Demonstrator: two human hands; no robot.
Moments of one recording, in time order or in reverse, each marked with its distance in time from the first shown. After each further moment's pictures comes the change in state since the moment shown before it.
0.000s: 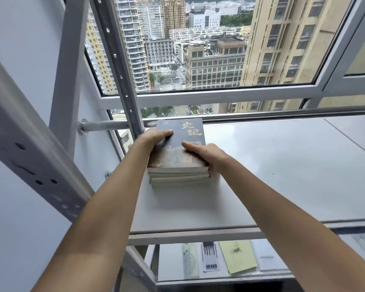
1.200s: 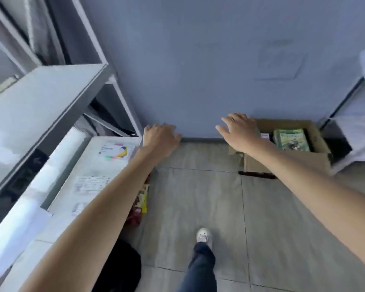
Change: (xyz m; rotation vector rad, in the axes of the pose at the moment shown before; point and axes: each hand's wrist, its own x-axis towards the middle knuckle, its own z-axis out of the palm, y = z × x) left_hand -0.615 0.189 0.742 1.018 -0.535 1.706; right_hand -0.677 0.474 -0.573 -0.823 1.190 0.789
